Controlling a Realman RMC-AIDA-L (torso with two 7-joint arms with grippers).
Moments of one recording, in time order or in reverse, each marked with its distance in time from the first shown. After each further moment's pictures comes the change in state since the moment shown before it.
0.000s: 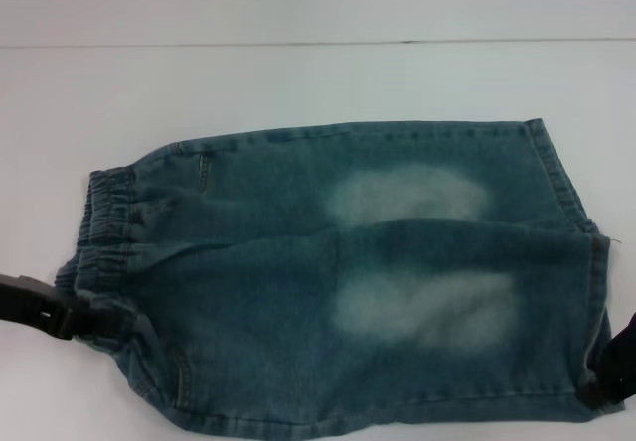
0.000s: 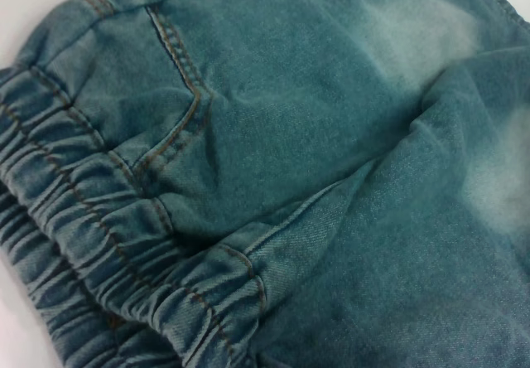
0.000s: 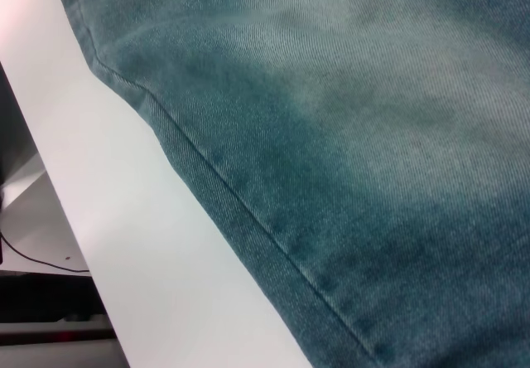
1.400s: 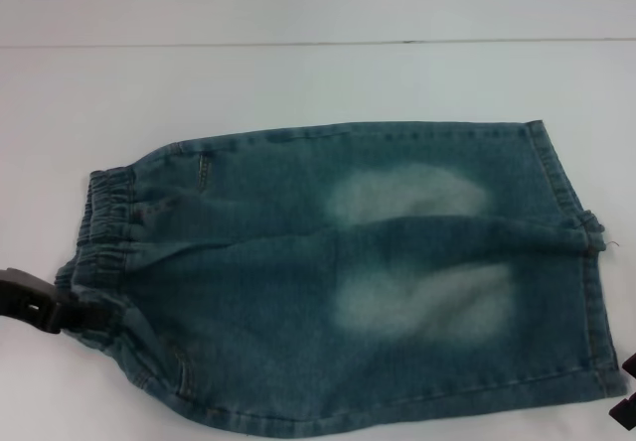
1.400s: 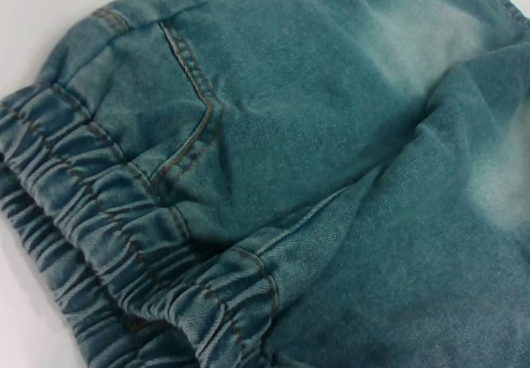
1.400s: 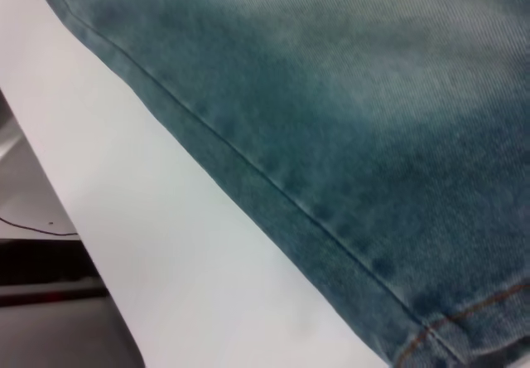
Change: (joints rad) left arm 0.000 0.011 0.000 0.028 0.000 0.015 0.003; right arm -0.010 -0.011 -0.034 -0.090 -0.049 -0.077 0.071
